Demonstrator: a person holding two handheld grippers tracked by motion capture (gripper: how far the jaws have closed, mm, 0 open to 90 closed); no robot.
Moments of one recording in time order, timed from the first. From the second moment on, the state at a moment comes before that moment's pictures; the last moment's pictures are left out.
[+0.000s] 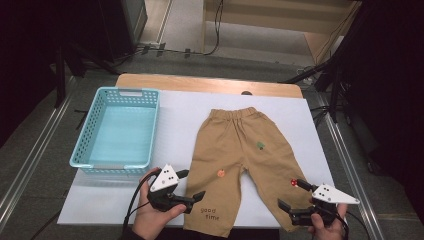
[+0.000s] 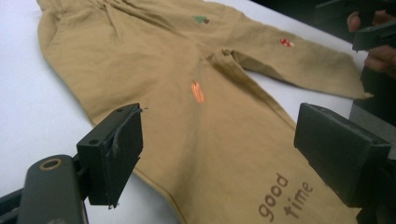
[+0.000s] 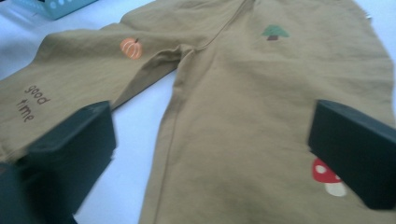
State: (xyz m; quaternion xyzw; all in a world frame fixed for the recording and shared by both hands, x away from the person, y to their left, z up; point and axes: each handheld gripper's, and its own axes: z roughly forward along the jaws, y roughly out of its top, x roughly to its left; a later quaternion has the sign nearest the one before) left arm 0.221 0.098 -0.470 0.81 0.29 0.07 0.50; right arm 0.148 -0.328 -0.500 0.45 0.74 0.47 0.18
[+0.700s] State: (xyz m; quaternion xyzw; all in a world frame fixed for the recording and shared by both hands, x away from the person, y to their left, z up) left arm 0.266 0.087 -0.439 0.79 0.27 0.06 0.54; right arm 0.145 -0.340 -0.500 0.46 0.72 0.48 0.21
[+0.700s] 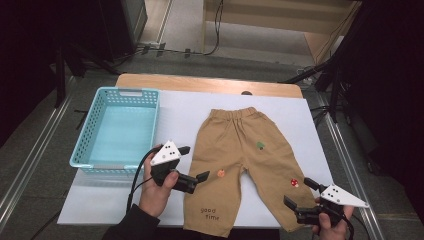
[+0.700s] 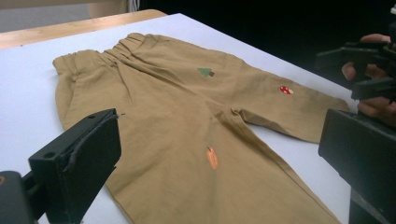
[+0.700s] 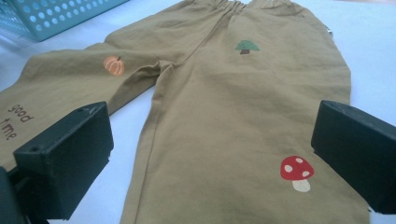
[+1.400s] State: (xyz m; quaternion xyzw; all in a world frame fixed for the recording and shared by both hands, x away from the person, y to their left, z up) left arm 0.305 0.052 -0.436 0.81 0.25 0.09 0.52; right arm 0.147 -0.339 -0.502 0.45 0.73 0.48 0.20
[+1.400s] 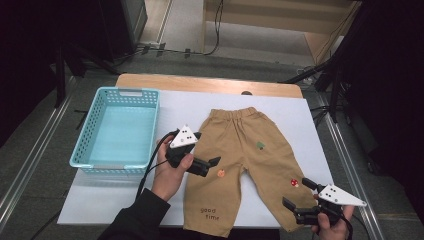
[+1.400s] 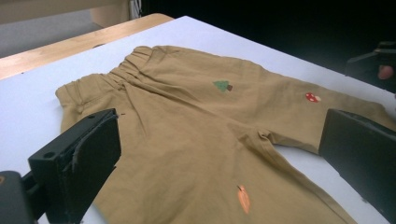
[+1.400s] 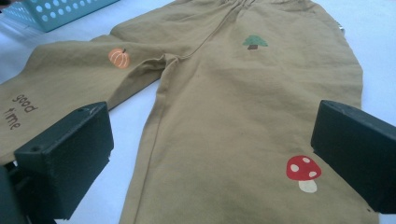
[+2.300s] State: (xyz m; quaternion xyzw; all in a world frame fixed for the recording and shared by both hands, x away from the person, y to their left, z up) left arm 0.375 0.015 -0.455 0.83 0.26 0.07 0.48; right arm 0.150 -0.332 -0.502 0.44 0.73 0.48 0.20
